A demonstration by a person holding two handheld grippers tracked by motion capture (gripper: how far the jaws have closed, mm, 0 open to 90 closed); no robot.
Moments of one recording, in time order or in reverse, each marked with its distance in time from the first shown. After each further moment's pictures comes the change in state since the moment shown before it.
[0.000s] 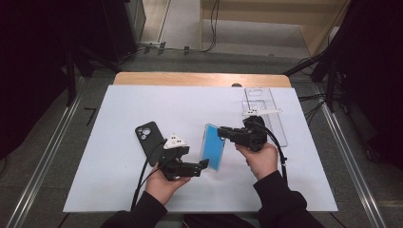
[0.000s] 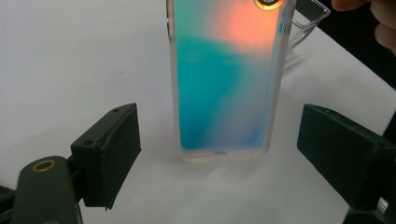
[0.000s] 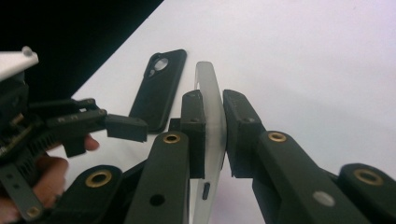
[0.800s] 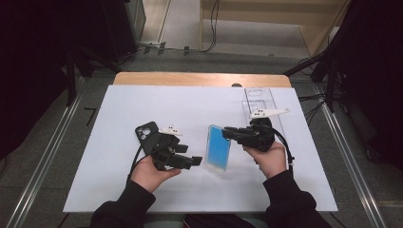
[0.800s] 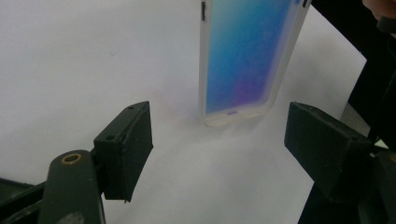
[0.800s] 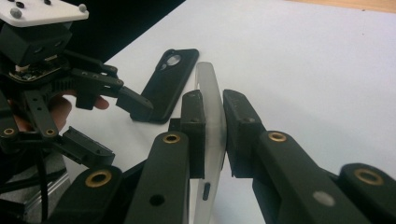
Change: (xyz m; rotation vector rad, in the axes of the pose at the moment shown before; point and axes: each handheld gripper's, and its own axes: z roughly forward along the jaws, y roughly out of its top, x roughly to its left) left arm 0.024 0.022 -0.009 0.156 -0.129 0.060; right arm -0.010 -0.002 -0.016 -0.014 0.073 -0.138
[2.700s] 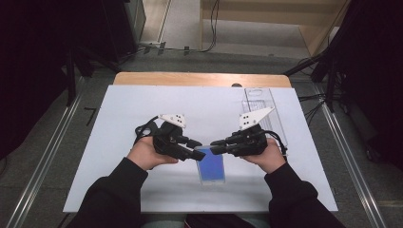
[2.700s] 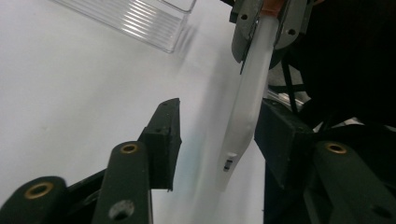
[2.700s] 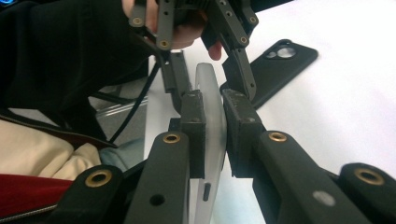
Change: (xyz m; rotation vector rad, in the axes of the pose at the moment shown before) left arm 0.010 0.039 -0.010 0.048 -0.327 0.267; right arm 0.015 0.010 0.011 0.109 0.415 -0.348
